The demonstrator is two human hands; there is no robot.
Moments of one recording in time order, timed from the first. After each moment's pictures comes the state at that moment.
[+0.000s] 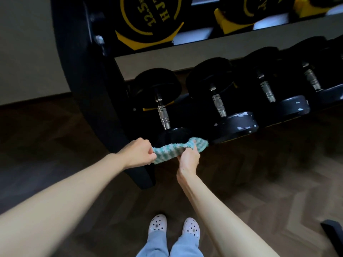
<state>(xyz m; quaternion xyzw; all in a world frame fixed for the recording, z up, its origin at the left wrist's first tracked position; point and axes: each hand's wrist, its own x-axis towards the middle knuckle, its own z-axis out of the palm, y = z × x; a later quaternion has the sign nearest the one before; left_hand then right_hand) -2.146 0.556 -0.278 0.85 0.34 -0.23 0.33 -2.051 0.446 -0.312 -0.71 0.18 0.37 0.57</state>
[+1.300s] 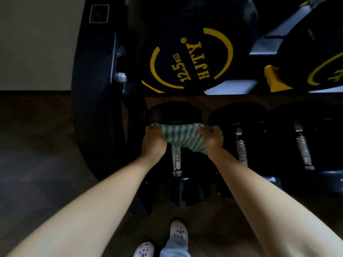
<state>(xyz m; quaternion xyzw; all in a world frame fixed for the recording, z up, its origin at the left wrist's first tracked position) -2.042 0.651 -0.324 0.66 0.65 0.05 0.37 -1.887 0.599 -0.335 -0.85 -0.13 0.38 0.35</state>
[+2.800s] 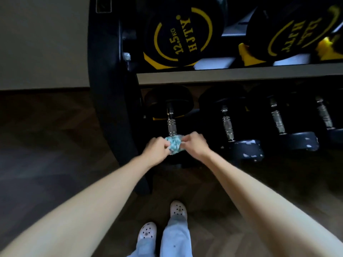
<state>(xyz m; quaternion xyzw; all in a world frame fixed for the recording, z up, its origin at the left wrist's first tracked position) -2.096 0.563 -0.278 0.80 0.45 -0.10 0.38 -1.964 0.503 -0.283 -0.81 -0.41 0.40 0.15</state>
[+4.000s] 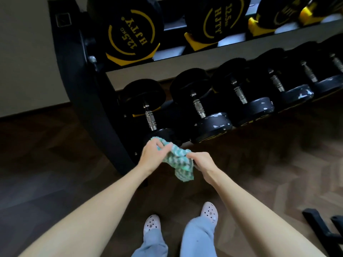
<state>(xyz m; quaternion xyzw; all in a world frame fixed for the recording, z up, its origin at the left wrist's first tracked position) -2.105 0.470 -0.255 0.71 0.48 0.04 0.51 -1.989 0.353 -0.274 -0.76 0.02 0.49 0.42</state>
